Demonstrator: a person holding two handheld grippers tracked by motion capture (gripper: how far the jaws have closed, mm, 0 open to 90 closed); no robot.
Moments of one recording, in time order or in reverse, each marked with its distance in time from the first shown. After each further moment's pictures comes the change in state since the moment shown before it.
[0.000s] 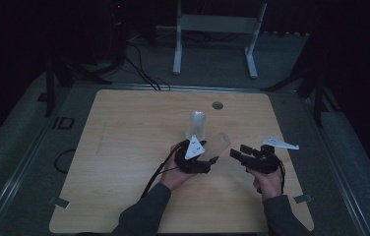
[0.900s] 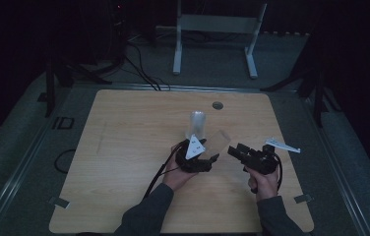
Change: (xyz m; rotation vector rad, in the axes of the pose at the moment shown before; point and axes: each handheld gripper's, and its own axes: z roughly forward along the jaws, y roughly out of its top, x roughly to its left) left arm -0.001 -0.001 0.004 -0.031 0.046 -0.036; right arm 0.003 -0.004 0.001 -0.106 0.111 0.117
